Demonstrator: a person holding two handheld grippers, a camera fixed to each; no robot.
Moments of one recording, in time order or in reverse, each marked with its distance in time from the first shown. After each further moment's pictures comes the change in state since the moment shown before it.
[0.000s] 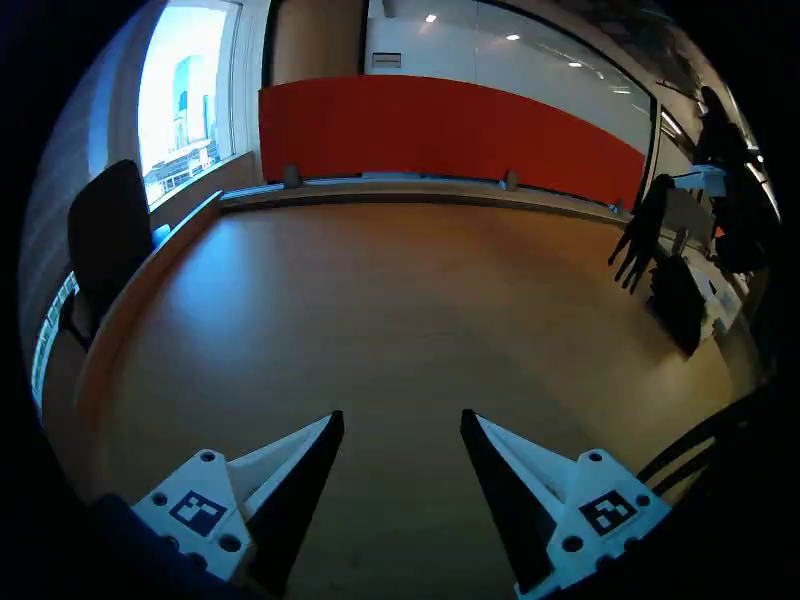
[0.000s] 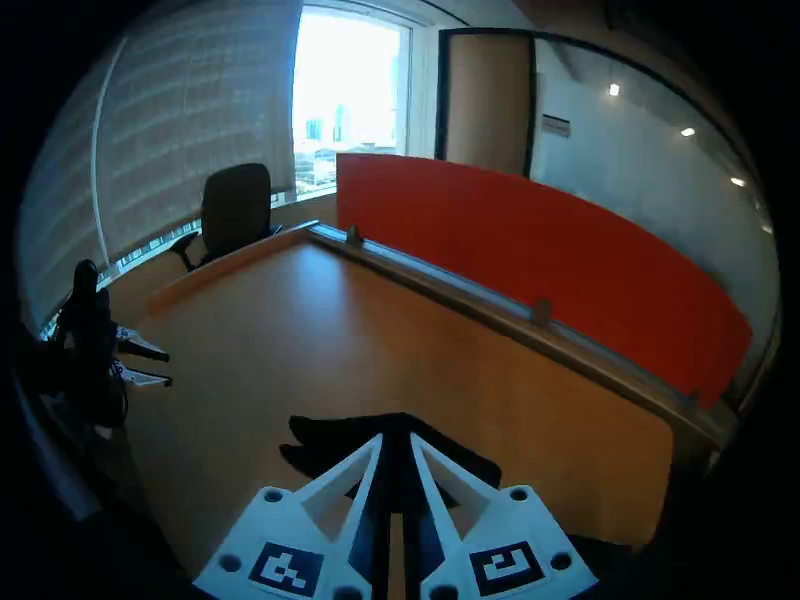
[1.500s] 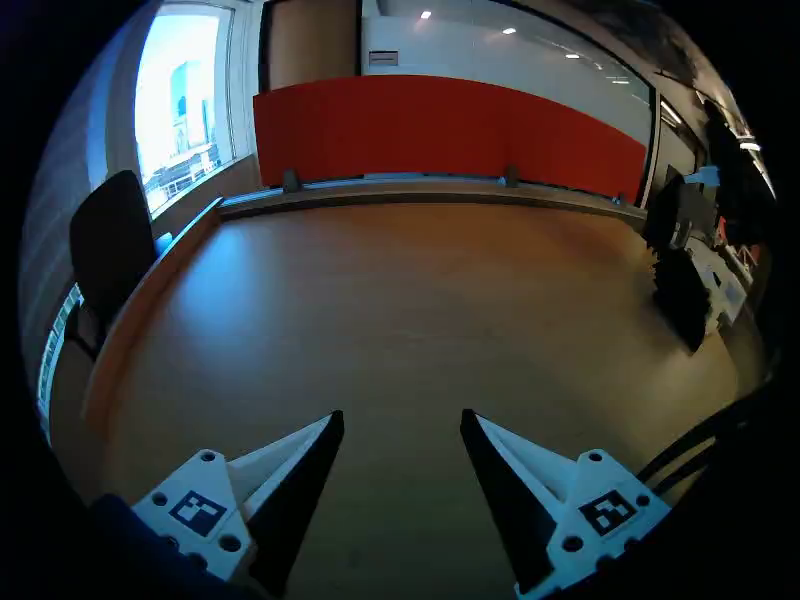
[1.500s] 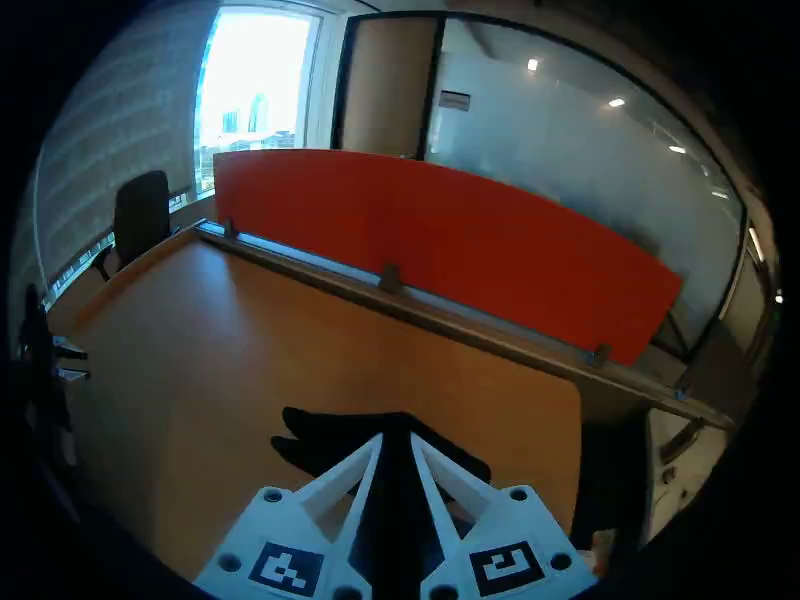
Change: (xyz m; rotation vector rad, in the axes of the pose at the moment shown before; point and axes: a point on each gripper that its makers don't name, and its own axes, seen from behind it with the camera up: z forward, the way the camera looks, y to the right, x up) left arm 0.009 0.007 -0.002 0.026 -0.013 0.030; right arm -0.040 0.205 -0.075 -0.294 -0.062 0.112
